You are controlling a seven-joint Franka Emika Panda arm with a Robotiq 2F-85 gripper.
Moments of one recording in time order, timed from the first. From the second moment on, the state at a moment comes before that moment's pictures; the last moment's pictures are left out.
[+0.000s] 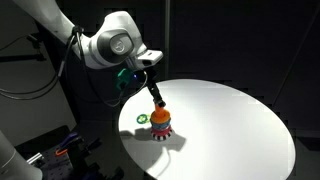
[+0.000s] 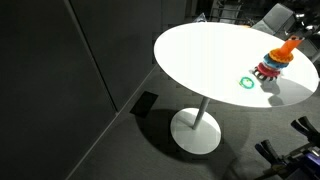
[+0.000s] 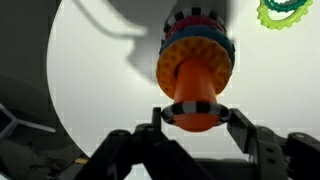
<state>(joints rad) -0.16 -0.06 -0.12 -2.54 -0.56 2.76 0.76</state>
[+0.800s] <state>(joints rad) -0.21 -0.08 -0.12 -2.58 -0.88 2.84 1.11</state>
